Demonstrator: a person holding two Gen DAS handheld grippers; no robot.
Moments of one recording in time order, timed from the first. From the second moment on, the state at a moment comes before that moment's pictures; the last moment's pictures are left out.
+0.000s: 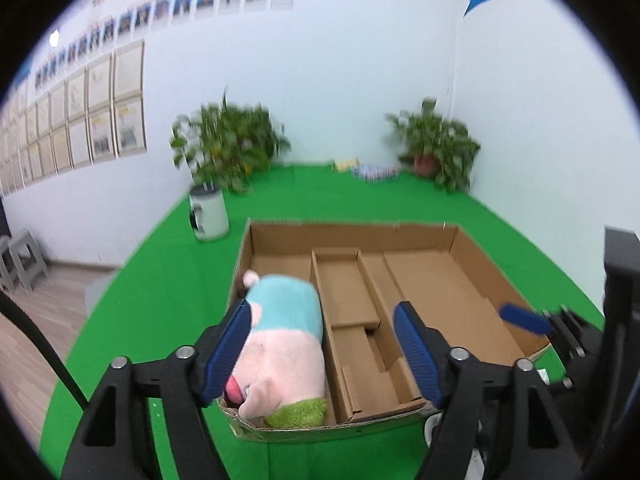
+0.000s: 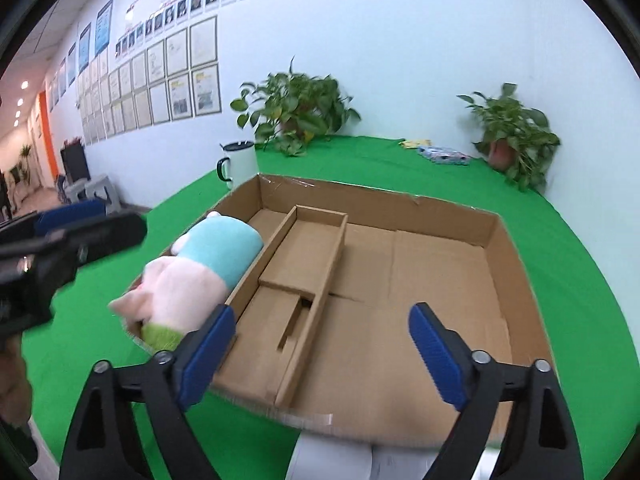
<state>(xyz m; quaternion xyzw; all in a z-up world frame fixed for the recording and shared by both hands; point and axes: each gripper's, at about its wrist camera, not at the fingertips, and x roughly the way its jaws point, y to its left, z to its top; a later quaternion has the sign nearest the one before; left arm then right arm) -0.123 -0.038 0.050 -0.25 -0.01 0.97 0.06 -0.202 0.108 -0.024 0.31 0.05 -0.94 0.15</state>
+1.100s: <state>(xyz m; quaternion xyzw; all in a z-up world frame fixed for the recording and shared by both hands) -0.029 -0.002 -0.017 -0.29 -0.08 0.94 0.16 -0.016 0.197 -0.071 0.32 -0.03 -0.94 0.13</state>
